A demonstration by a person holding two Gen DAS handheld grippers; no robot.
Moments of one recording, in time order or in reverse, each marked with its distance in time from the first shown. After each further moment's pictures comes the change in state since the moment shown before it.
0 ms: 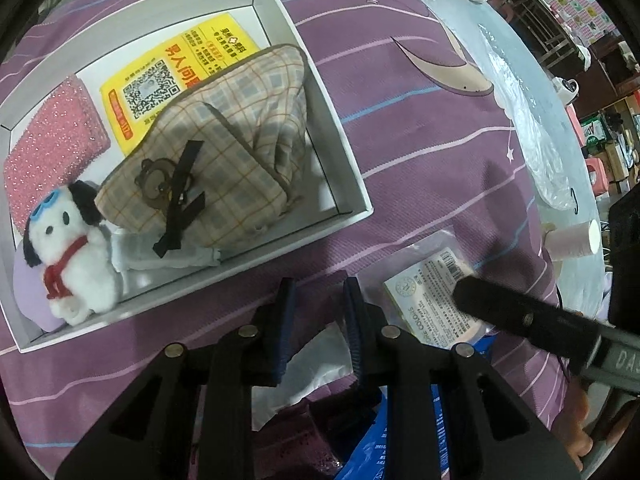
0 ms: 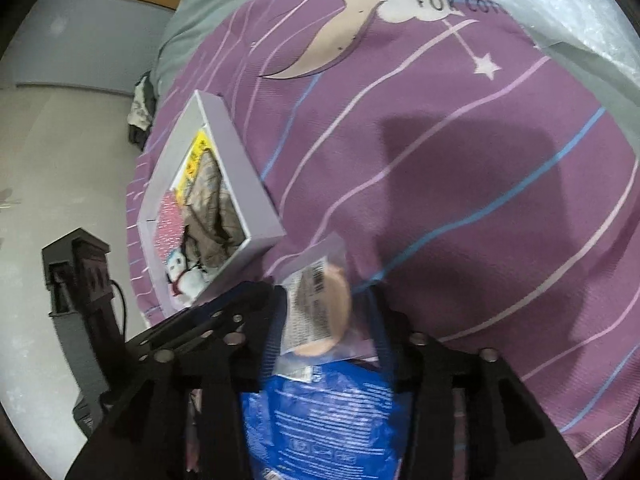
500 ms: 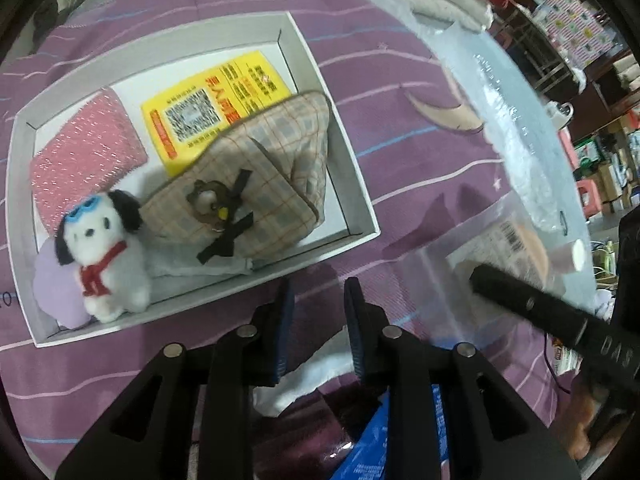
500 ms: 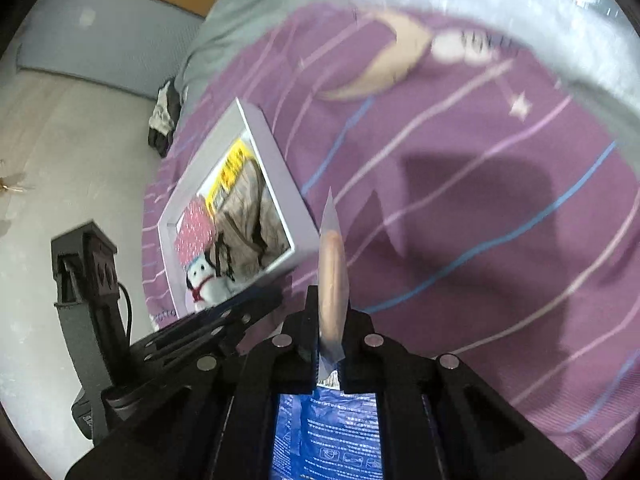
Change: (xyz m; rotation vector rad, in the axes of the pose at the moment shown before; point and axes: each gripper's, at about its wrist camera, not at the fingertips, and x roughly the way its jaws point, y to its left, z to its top) left arm -0.036 0.023 -0.004 -0.032 -0.104 -0.030; right arm -0.019 0.036 -0.008 -0.079 -0.146 -0.042
